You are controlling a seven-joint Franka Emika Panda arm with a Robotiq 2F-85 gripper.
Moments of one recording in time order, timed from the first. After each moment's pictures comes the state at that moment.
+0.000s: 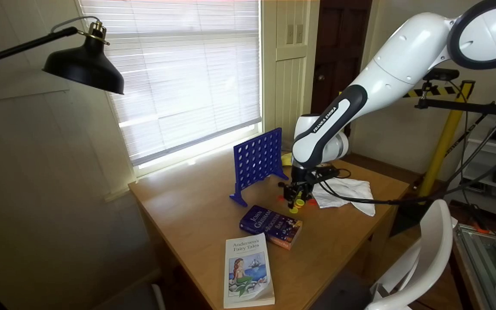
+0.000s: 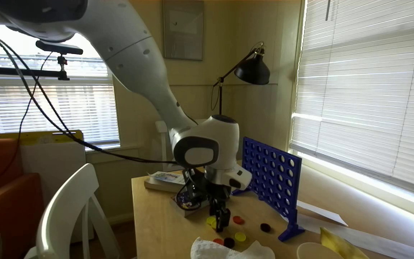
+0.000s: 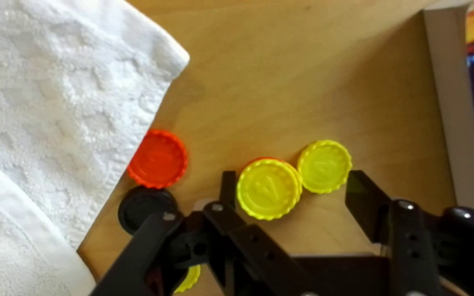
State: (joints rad) arm -0.27 0.61 -0.04 -2.00 0.26 2.62 -0.01
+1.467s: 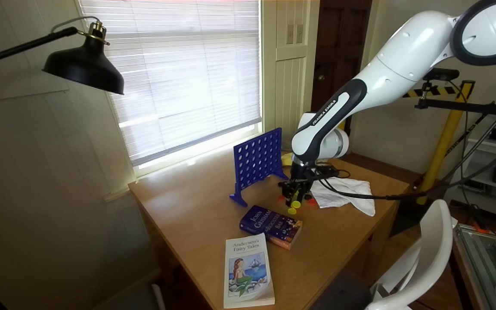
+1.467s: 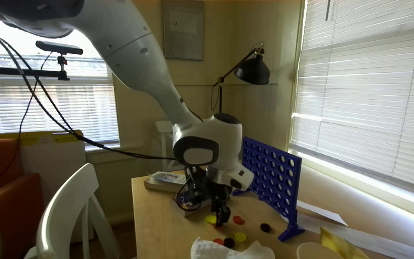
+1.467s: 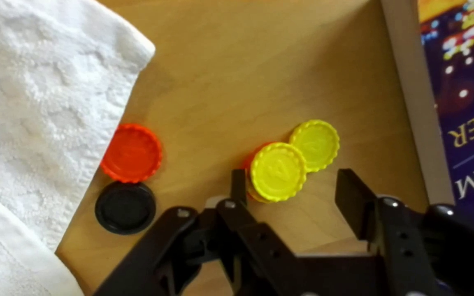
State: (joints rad) arm -0.34 0.60 0.03 -2.00 0.36 2.63 -0.06
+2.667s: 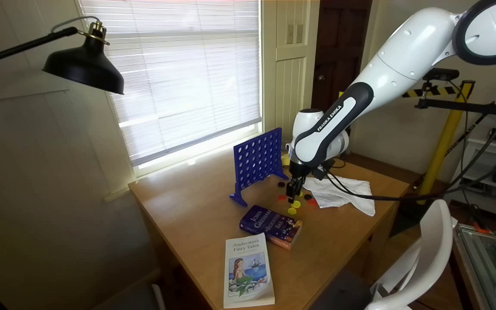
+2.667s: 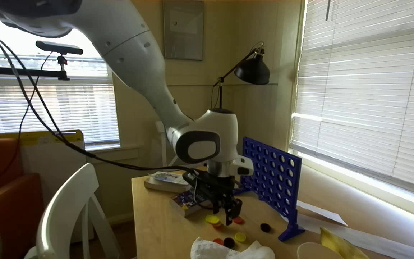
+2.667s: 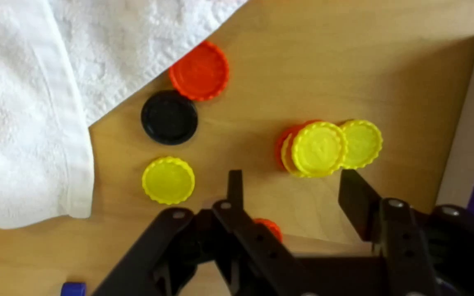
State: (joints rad) arm -0.29 0.58 -0.02 -2.00 0.13 2.67 -0.29
